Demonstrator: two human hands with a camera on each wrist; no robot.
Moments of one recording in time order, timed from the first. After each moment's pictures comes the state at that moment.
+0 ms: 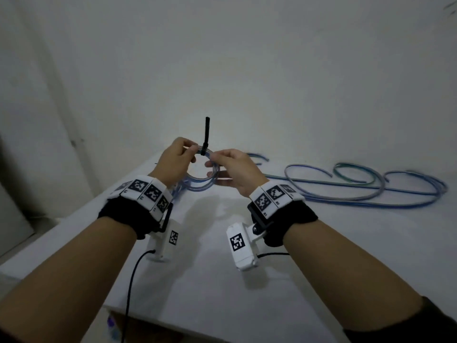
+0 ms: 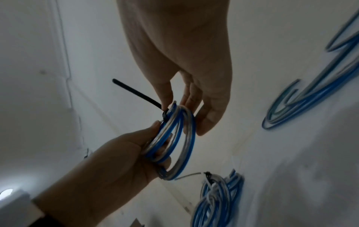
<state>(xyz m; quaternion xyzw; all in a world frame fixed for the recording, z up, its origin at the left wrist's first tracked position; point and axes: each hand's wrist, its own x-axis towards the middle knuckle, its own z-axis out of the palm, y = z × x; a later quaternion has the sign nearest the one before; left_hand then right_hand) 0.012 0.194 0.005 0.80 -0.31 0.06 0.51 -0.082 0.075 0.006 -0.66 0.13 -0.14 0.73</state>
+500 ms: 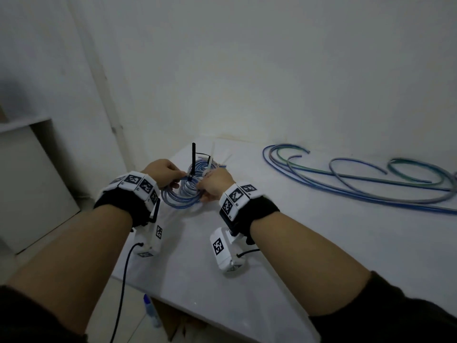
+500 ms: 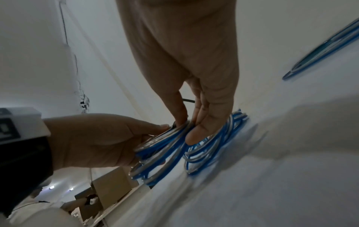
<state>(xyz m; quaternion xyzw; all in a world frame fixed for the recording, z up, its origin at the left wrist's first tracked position) 0.092 0.295 -0.029 0.92 -0.16 -0.12 0.34 0.014 0.163 -0.047 -0.81 0.17 0.01 0.56</state>
